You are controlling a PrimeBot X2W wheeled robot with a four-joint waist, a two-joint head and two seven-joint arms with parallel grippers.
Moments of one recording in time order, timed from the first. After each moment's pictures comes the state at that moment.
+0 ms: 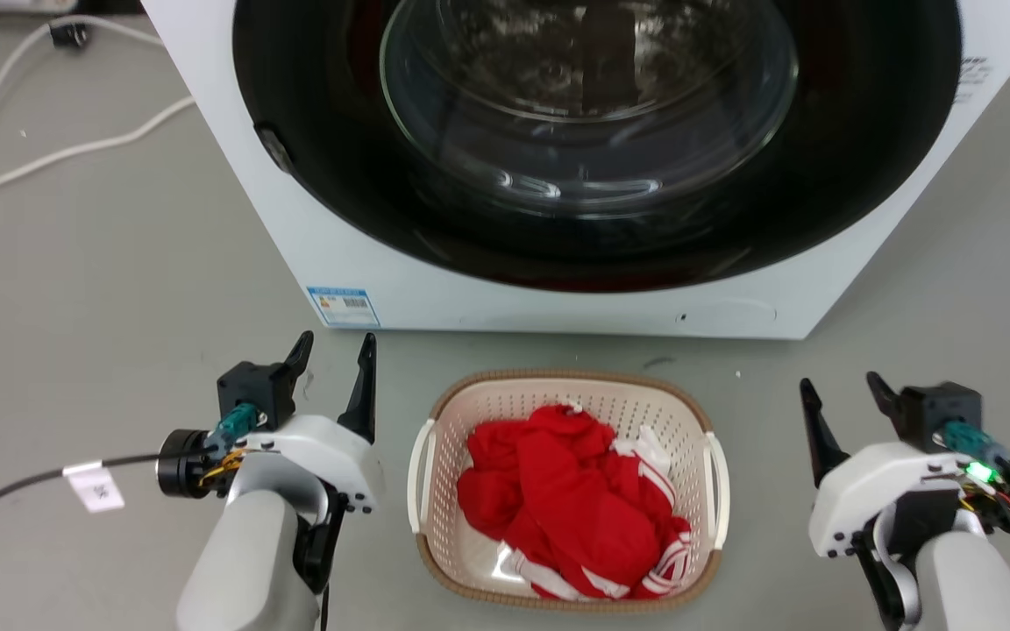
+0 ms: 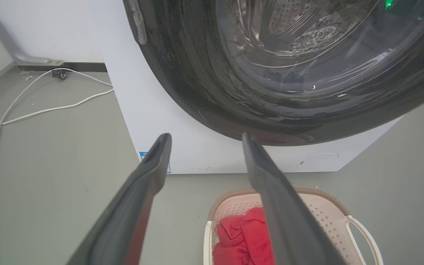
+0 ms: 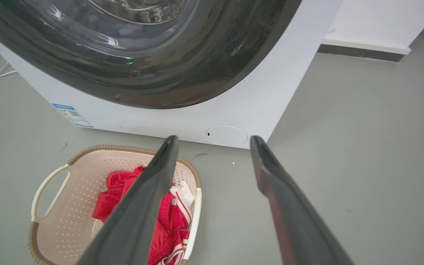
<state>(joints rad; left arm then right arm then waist) -0.41 0.06 -0.06 0.61 -0.15 -0.10 -0.24 -0.20 -0.05 -0.07 0.31 -0.02 0.13 0.02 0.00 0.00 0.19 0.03</state>
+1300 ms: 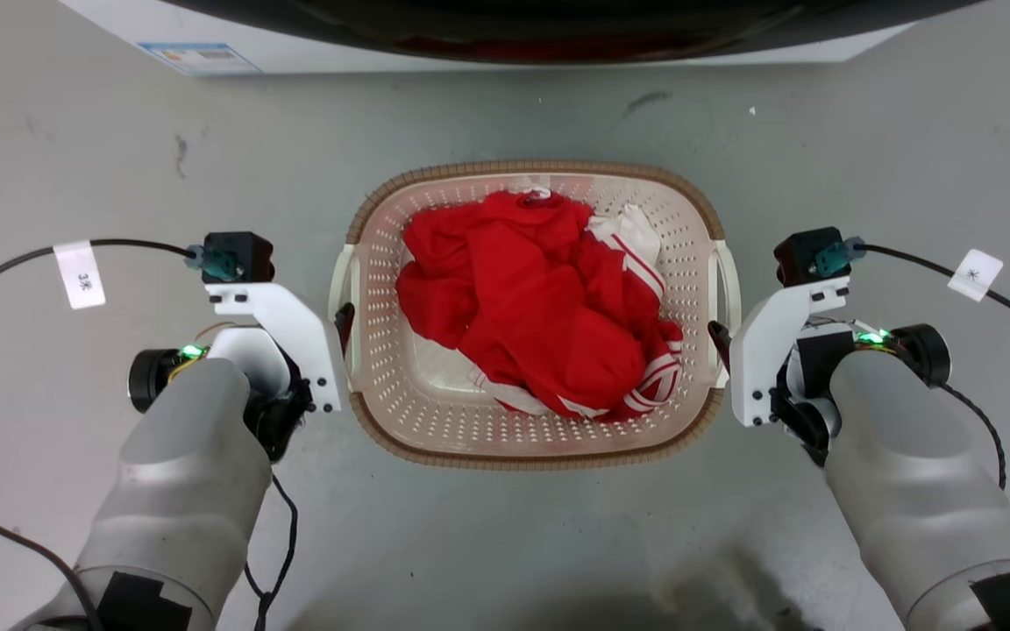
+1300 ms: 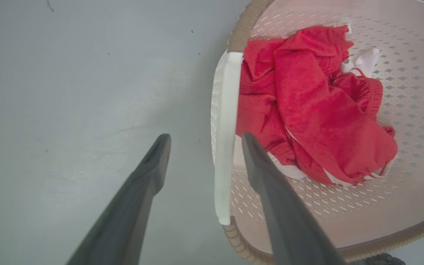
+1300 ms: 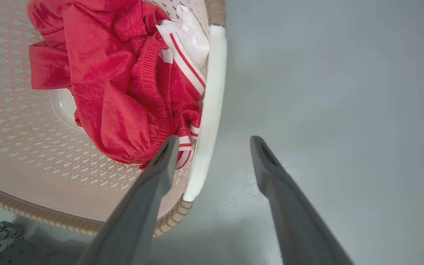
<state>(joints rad) -0.86 0.18 -0.39 1.15 -0.58 -0.13 0.12 -0.83 -0.05 0.16 1.15 0.14 0.13 0.18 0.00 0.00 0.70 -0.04</state>
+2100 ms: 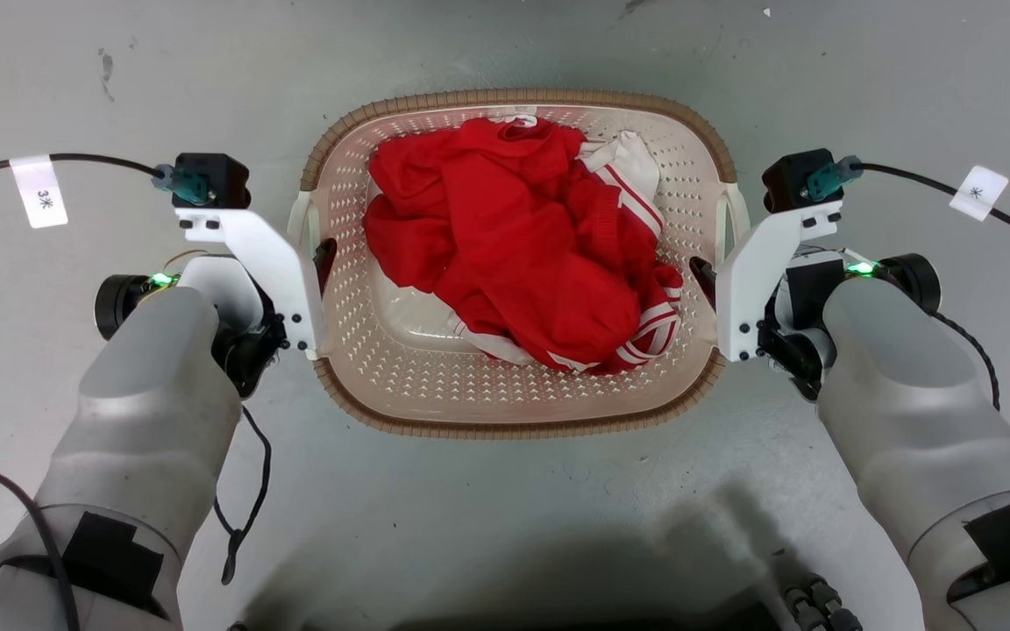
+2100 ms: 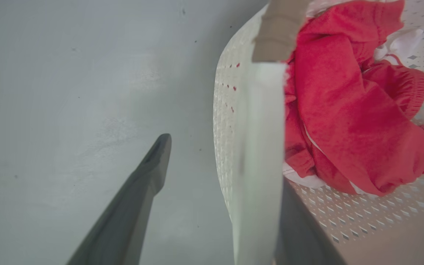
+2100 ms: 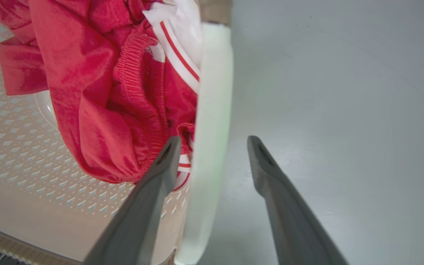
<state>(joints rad) -1.00 0.24 -0.55 1.18 -0.71 -0.13 0.15 -0.99 -0.05 0.33 1.23 0.33 0.13 0.20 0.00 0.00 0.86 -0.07</state>
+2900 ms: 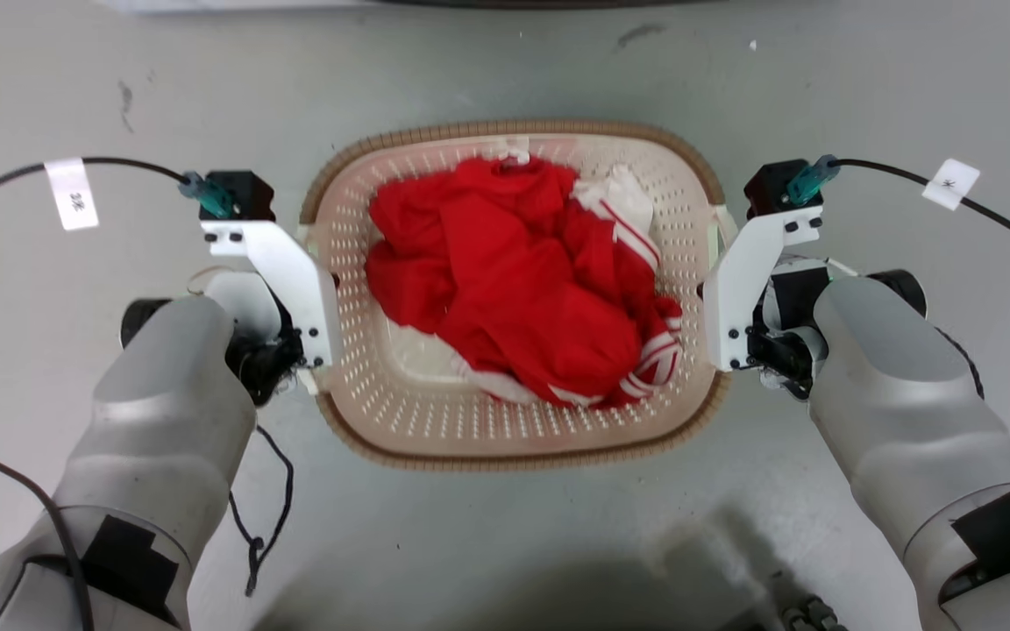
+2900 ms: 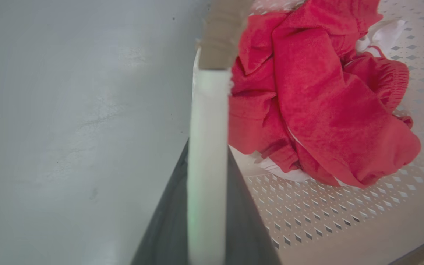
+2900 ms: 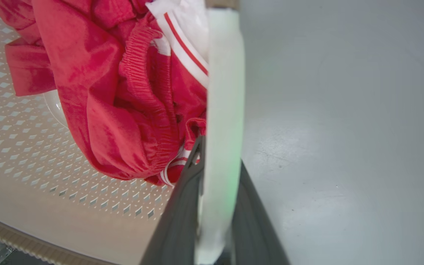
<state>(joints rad) -1.01 0.23 -0.65 1.20 -0.85 -0.13 0.25 -1.02 -0.05 0.43 1.27 0.46 0.13 0.32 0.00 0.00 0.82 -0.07</state>
